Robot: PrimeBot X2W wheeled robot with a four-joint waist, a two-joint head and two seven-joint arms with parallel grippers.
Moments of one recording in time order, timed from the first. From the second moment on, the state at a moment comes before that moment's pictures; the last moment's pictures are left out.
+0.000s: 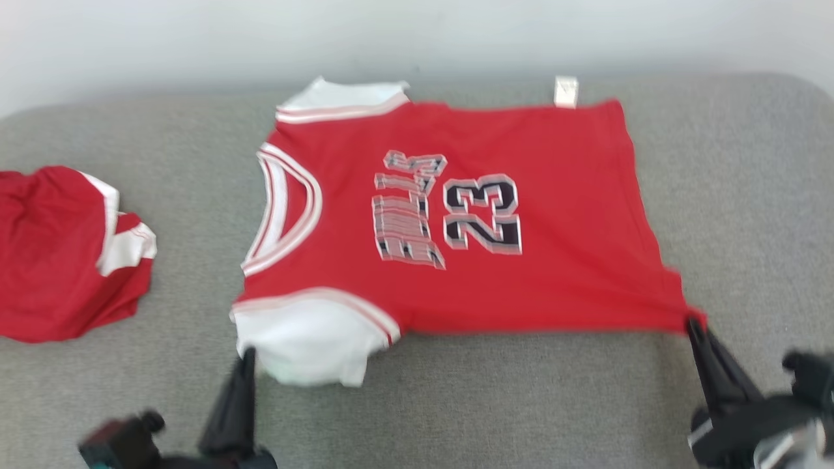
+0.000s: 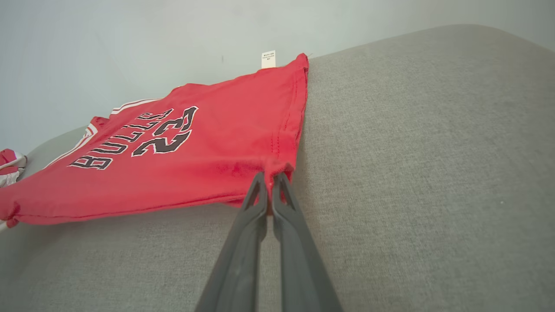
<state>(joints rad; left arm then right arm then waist) -0.09 0.42 -0.46 -0.09 -1.01 0.15 -0.26 -0.14 -0.39 0.18 0.26 0.67 0.13 -0.11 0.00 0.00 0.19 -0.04</state>
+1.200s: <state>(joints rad) -0.05 0.33 -0.50 0.04 -0.97 0.08 -0.18 0.11 -0.27 0.01 0.19 0.55 0.13 0.08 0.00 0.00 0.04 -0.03</state>
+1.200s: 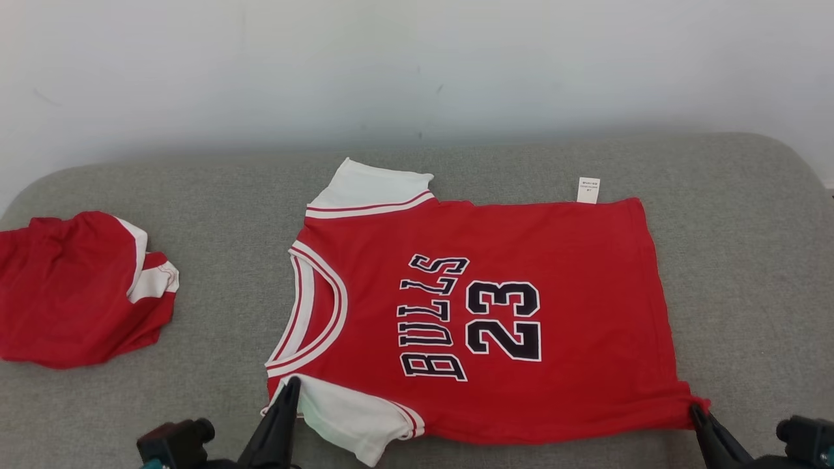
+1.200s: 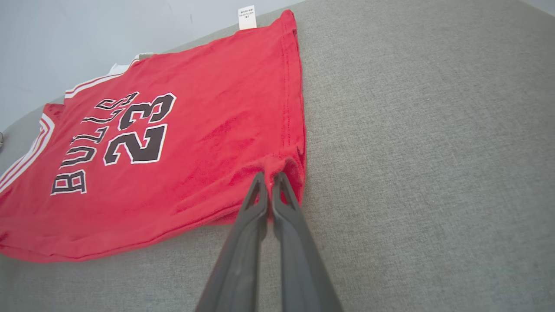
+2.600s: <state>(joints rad) -0.50 0.29 -0.49 0.70 -0.93 -0.12 -0.25 -0.31 -0.30 0.20 0.69 0.60 0.13 -0.10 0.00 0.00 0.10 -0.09</state>
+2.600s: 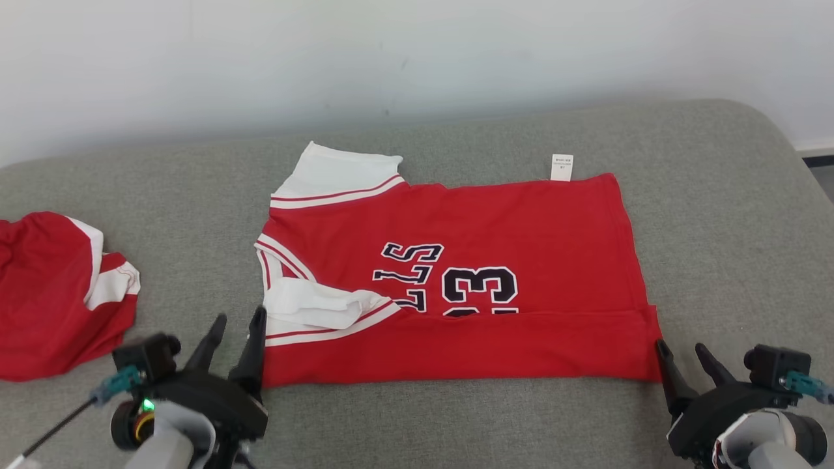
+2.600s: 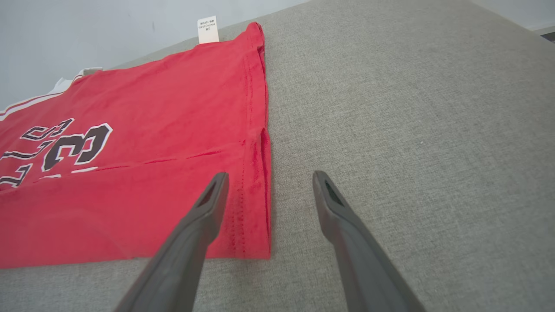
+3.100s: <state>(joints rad) -0.34 0.31 -0.52 0.64 -0.90 -0.09 -0.24 -0.26 -0.30 0.19 0.66 0.61 0.13 -0.10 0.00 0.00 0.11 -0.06</state>
